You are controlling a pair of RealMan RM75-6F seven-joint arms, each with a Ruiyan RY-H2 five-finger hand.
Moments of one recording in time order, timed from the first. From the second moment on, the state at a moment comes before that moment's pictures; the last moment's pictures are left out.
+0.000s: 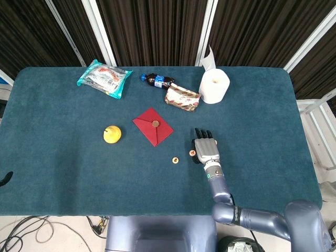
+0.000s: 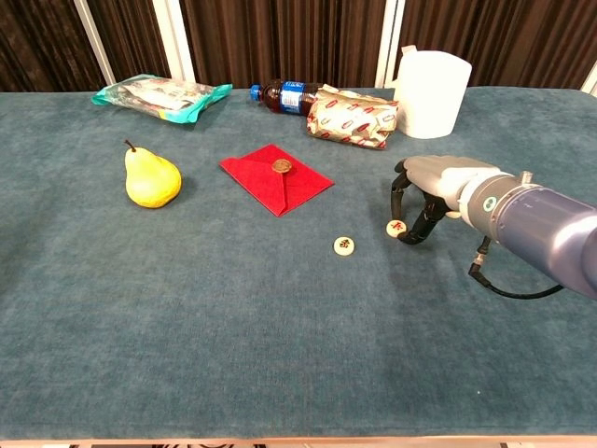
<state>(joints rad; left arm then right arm) -0.04 -1.09 -0.14 -1.66 1.32 1.54 0.08 0.85 -1.78 0.25 -1.37 -0.58 1.07 -0.70</state>
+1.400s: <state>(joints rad) -0.04 -1.08 -0.14 -1.67 1.32 1.55 0.08 0.85 -1.63 0.31 -1.47 -0.49 1.06 -0.73</state>
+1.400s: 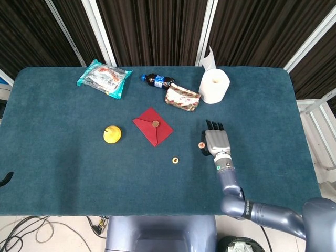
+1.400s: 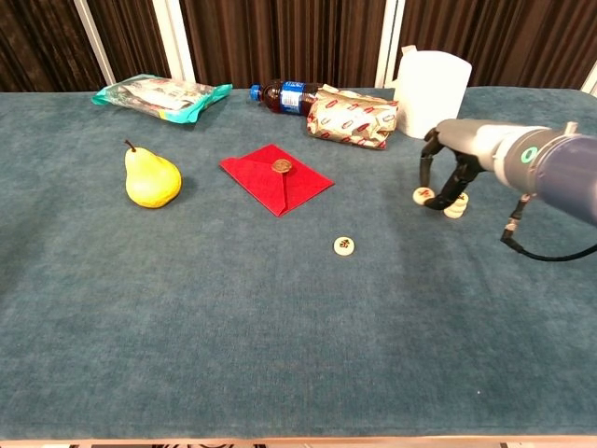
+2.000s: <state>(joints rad) -0.04 -1.09 -0.14 -1.67 1.32 1.55 0.09 0.85 -1.57 0.30 -1.44 -0.42 1.01 -0.71</state>
